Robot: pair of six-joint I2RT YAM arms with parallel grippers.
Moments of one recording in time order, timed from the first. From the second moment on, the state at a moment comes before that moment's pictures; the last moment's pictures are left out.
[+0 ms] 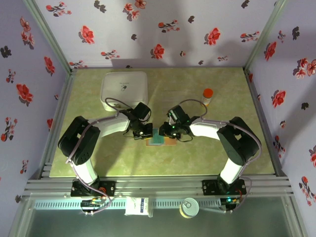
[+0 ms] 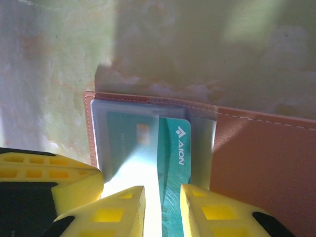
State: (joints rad) left arm -0.71 1.75 1.03 -0.51 0.29 -0.75; right arm 0.68 1.71 0.87 -0.16 -0.38 0.80
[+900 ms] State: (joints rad) left arm -0.72 1.73 1.07 -0.53 0.28 -0.75; right arm 0.64 1.61 0.80 -0.17 -0.37 0.80
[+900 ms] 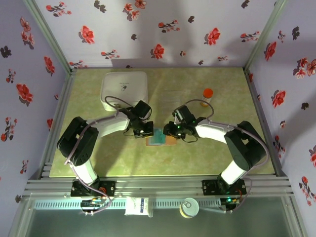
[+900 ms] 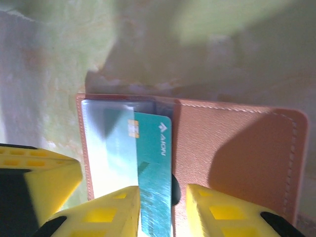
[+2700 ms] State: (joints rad) left arm -0.75 1.83 1.13 -0.54 0.26 -0.75; right arm 0.59 1.69 0.76 0.01 -0.54 0.83
